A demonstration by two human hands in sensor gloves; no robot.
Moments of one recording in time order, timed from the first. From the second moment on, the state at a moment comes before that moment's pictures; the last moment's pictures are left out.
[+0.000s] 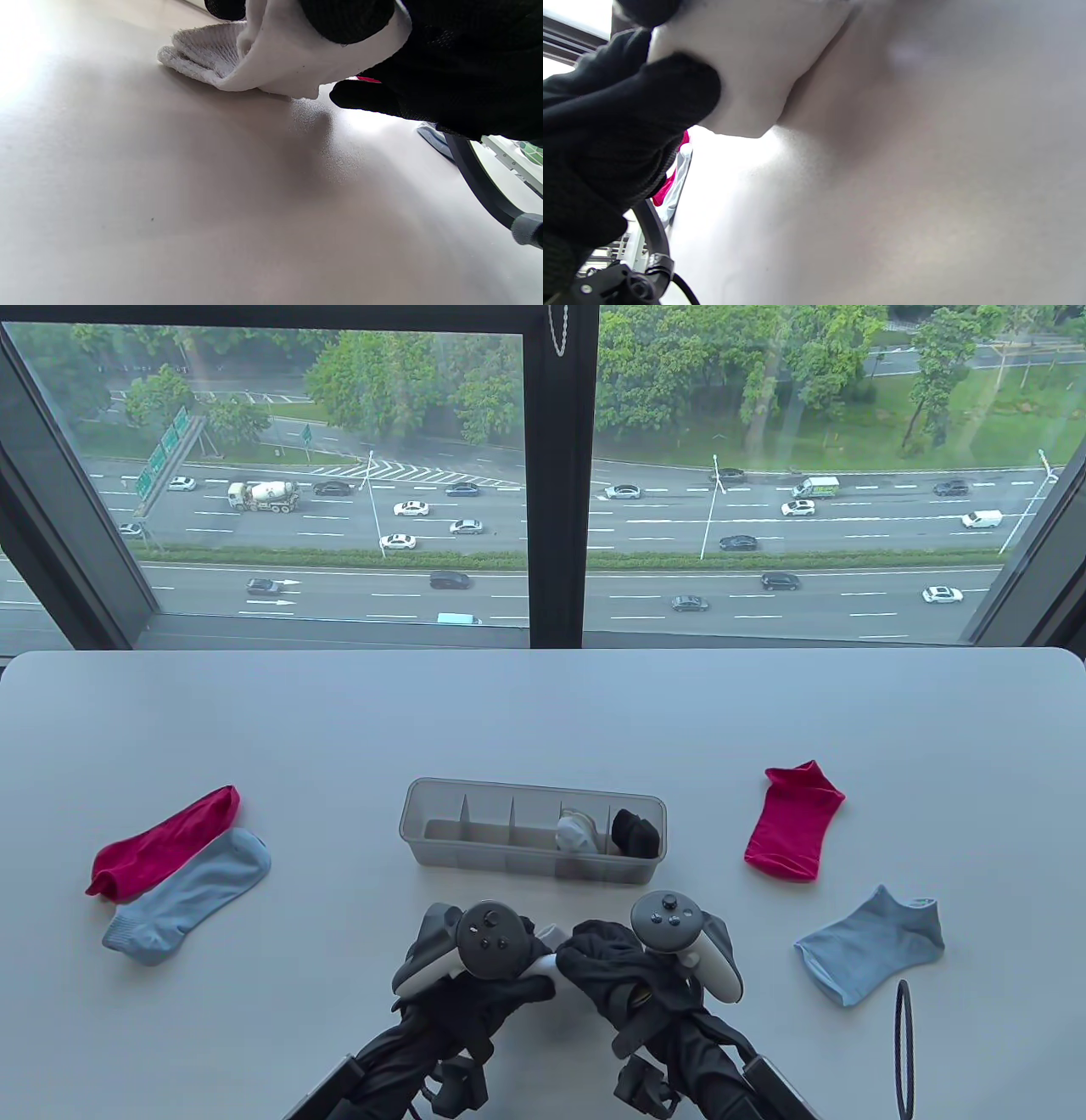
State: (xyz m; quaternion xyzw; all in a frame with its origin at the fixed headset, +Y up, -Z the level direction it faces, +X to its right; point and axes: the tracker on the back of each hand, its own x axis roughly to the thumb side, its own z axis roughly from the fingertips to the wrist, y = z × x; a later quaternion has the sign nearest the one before) left_hand -0.110 -0.746 -0.287 -0.24 -0.23 0.21 0.92; right_hand 0.085 -0.774 -0.287 0.12 0.32 0.84 0.43
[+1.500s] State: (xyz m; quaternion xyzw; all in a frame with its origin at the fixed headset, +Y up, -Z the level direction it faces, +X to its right) left_hand -0.103 -0.743 -0.282 -0.19 -0.22 0.18 0.94; right_hand 0.089 -0.750 -0.286 0.11 0.20 0.88 0.42
